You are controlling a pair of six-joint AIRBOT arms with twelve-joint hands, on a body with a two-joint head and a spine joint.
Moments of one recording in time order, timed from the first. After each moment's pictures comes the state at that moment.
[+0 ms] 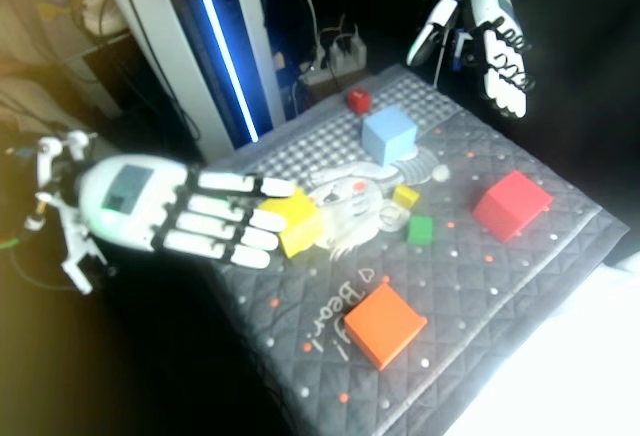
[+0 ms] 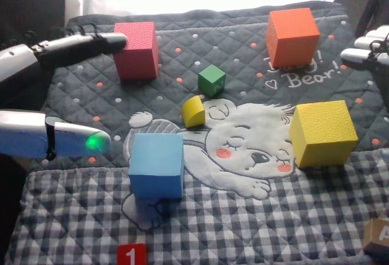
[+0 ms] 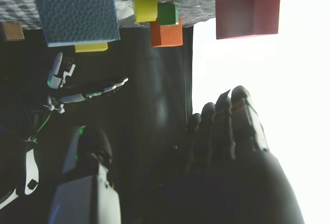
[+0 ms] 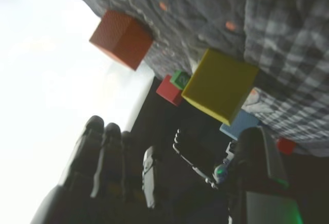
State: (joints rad) left arm 1.03 -0.80 1.05 0.09 -1.01 0.48; right arm -1.01 -0.78 1.05 -0.06 1.12 -0.72
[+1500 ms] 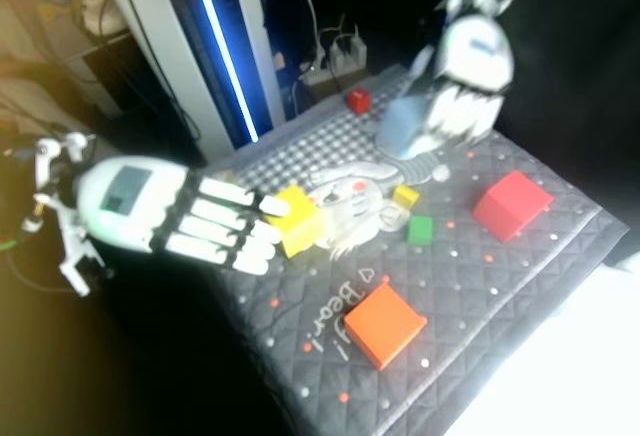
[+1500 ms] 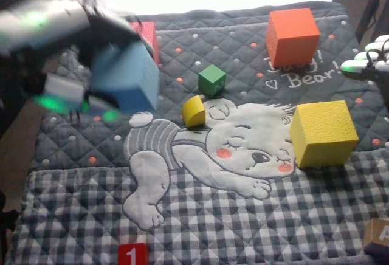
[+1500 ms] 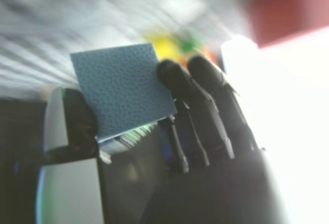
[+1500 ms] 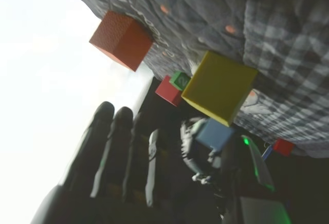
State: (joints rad) left arm 0.65 -0.86 1.13 0.23 -0.66 0.75; right arm -1.01 -0.78 1.06 -0.07 1.12 -0.72
